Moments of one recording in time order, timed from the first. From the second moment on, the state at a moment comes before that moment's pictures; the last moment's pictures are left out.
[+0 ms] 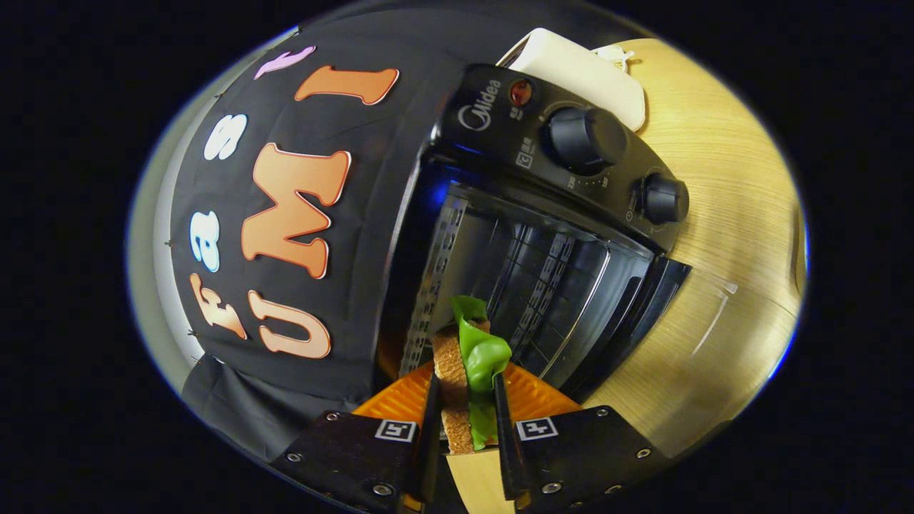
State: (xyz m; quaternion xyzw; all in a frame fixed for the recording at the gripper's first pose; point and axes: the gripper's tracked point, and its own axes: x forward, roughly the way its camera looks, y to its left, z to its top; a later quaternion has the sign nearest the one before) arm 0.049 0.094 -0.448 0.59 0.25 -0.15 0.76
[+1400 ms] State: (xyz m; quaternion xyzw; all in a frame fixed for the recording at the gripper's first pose) arm -0.170 0.073 -0.445 0.20 0.56 -0.03 0.80
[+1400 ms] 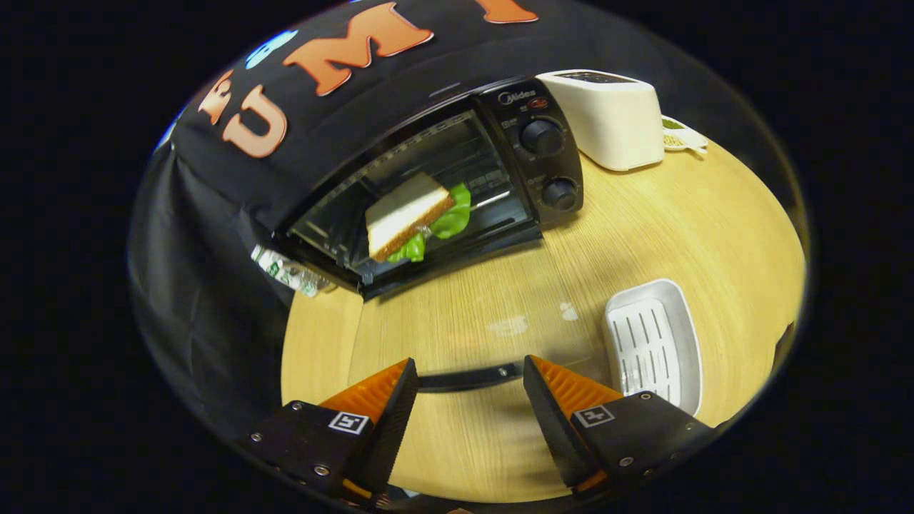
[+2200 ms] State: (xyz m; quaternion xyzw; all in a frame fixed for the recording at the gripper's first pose) arm -0.178 0.102 -0.465 0.10 0.60 0.07 0.79
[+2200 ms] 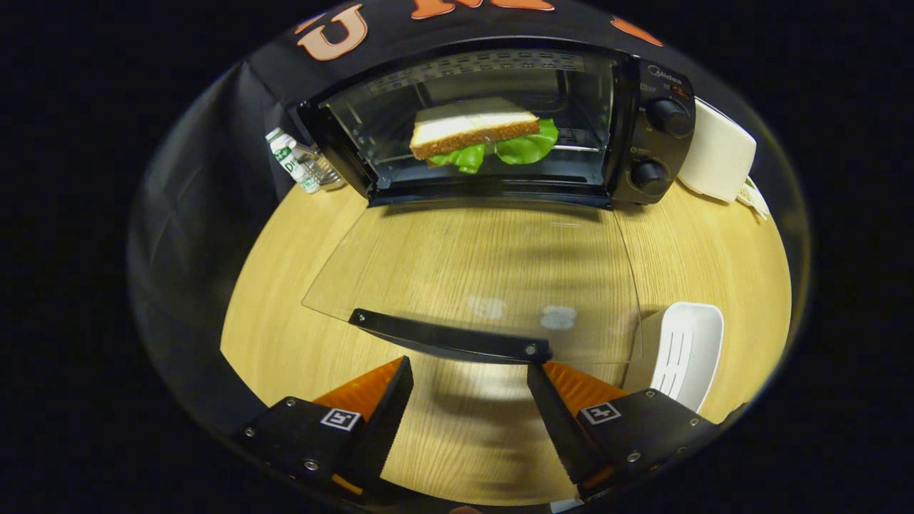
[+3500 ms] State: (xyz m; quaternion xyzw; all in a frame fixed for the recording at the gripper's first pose) arm 0.038 -0.002 -0.089 0.05 0.17 0.04 0.98
